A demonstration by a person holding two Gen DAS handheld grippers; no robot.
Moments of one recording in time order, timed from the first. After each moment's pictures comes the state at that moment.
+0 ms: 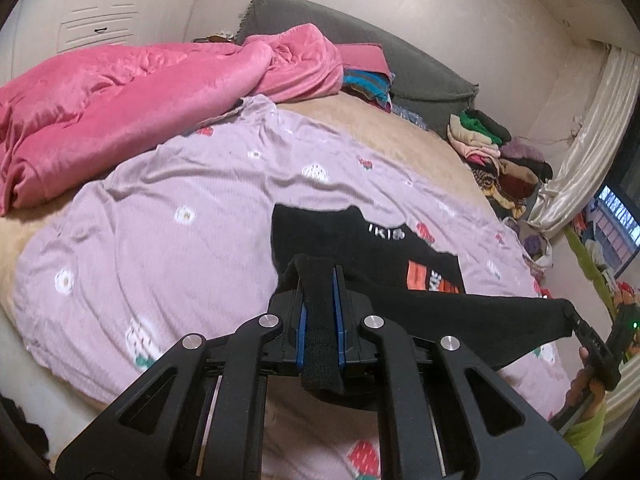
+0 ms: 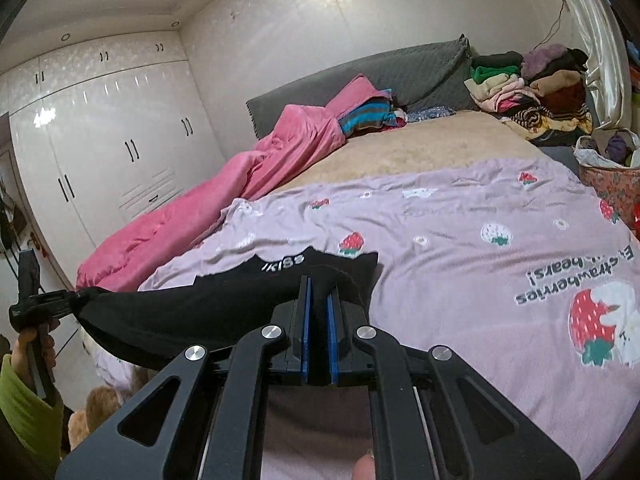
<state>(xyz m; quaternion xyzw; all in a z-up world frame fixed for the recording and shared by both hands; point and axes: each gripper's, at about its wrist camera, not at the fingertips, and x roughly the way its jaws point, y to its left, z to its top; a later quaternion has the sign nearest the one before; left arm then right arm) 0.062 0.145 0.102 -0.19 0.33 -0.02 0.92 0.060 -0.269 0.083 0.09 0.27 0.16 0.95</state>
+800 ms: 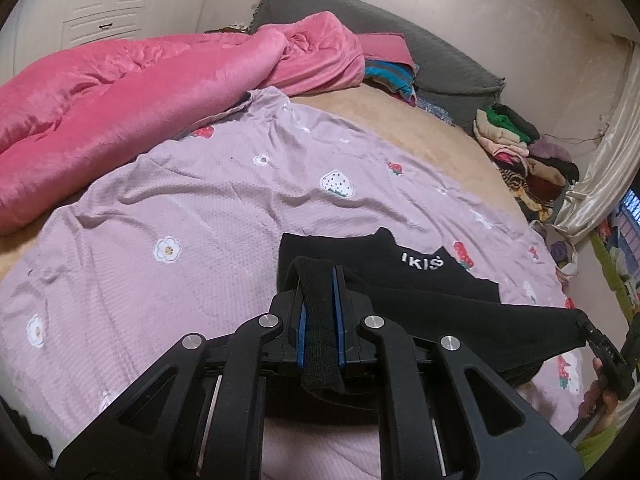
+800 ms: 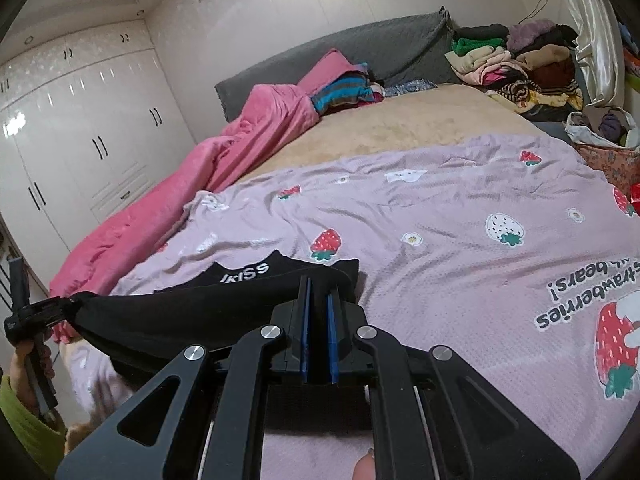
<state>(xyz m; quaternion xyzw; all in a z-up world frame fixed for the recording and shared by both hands) 0.161 0.152 0.071 -0.18 0.36 0.01 0.92 0.161 -0.260 0.049 0.09 0.32 0.12 0.94</state>
